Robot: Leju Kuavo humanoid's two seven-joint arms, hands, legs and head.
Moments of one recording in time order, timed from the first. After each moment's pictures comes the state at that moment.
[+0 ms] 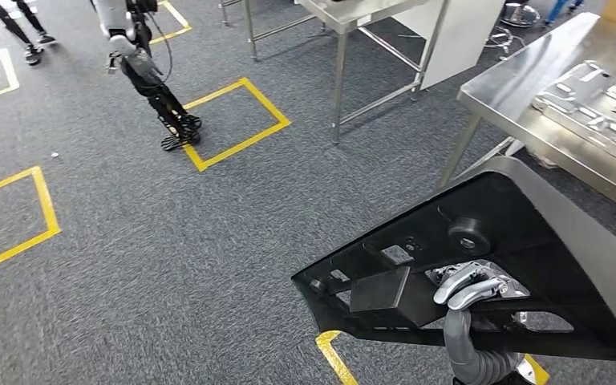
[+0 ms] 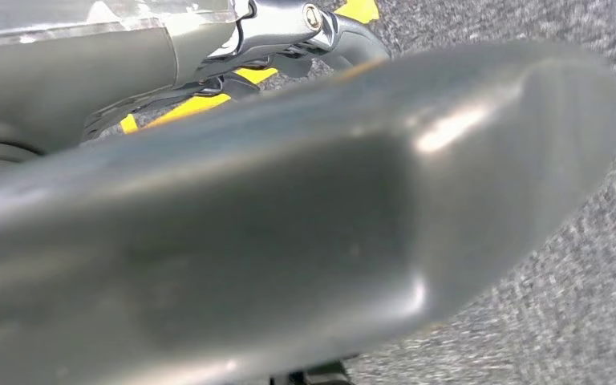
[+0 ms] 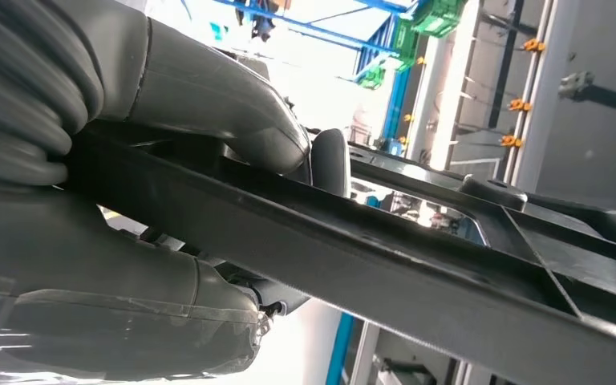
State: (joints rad) left arm -0.05 0.12 -0.60 -0.15 1.08 0.23 -0.31; right arm 0.15 -0.15 0.26 -2.13 -0.01 0.03 -0.69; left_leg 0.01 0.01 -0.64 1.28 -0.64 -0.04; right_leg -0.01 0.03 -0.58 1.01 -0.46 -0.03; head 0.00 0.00
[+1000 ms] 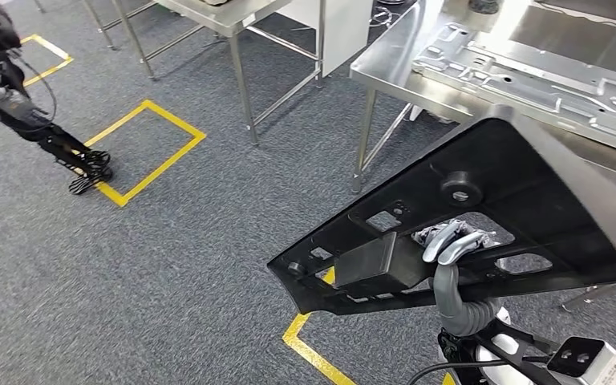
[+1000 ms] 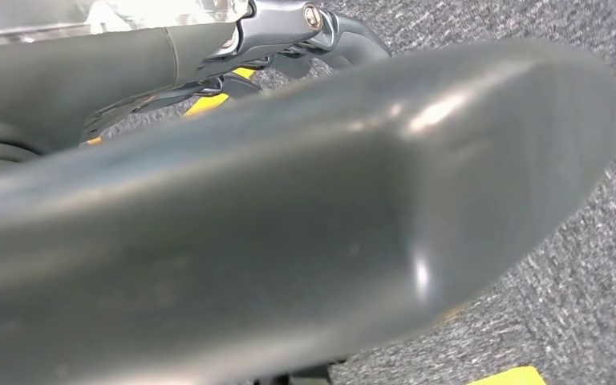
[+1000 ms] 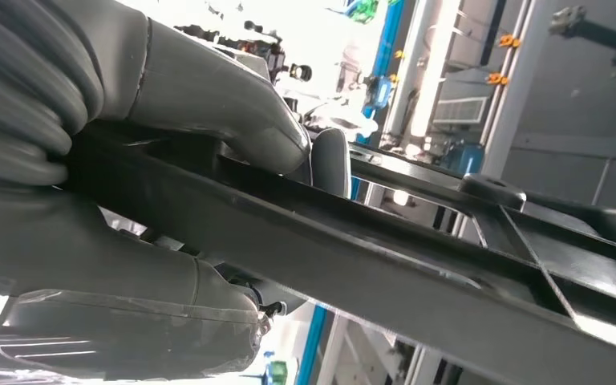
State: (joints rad) left arm -0.04 0.11 -0.59 -0.15 1.15 0.27 -0.30; right arm -0.06 -0.15 0.29 -1.96 -0.16 0.14 -0.69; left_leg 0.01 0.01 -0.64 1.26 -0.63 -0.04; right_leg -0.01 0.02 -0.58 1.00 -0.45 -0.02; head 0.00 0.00
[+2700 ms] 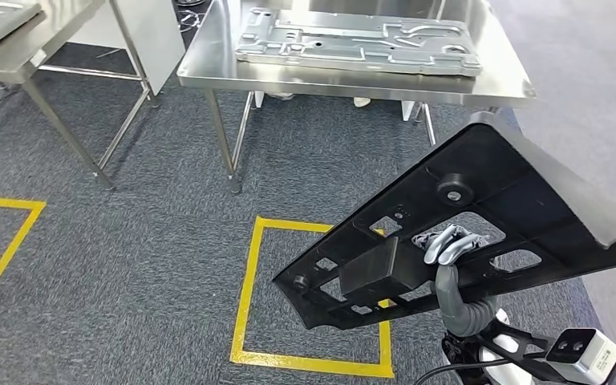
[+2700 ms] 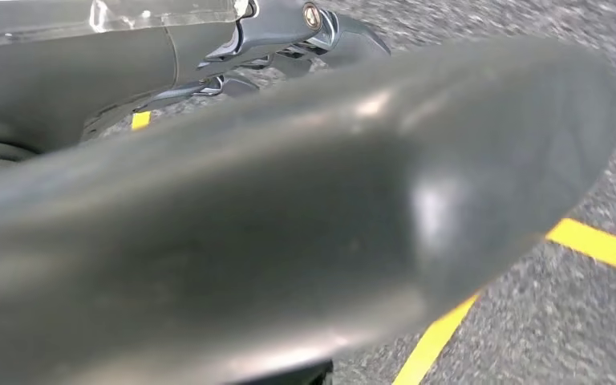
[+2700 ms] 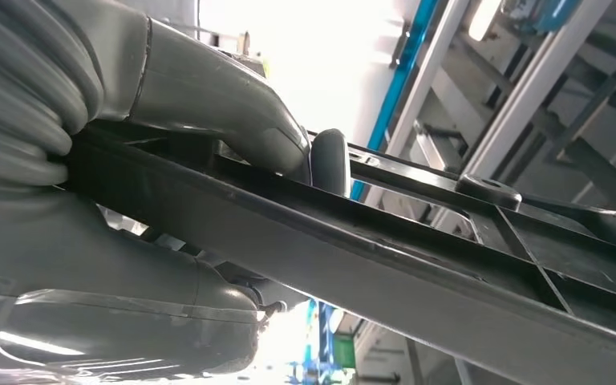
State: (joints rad) left arm -0.04 0.08 -0.60 -0.15 1.15 0.18 -0.36; right arm -0.05 -0.19 0.27 -1.90 -0.21 0.19 -0.69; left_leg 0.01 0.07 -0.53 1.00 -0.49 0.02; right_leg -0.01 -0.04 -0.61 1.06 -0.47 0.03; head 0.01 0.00
